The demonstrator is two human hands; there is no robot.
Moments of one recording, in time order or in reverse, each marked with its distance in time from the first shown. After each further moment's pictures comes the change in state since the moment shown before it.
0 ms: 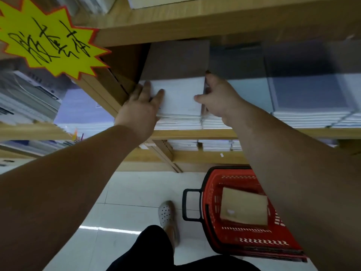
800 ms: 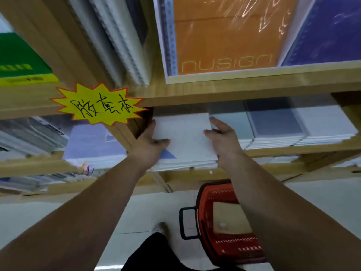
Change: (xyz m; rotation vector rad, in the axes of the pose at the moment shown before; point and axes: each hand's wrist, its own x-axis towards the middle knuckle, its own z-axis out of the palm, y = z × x) left_hand -0.017 -0.019 -0.025 -1.380 -0.122 -0.271; right_hand -0.066 -0.035 0.024 0.556 0.379 0.255
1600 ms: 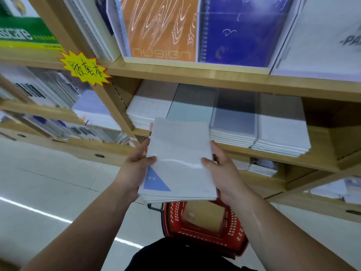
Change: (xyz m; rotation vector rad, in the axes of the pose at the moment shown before) left_hand -0.212 0.056 0.192 -0.717 0.287 -0.226; right_hand -0.093 -0.005 -0.244 -0.181 -0.466 0.051
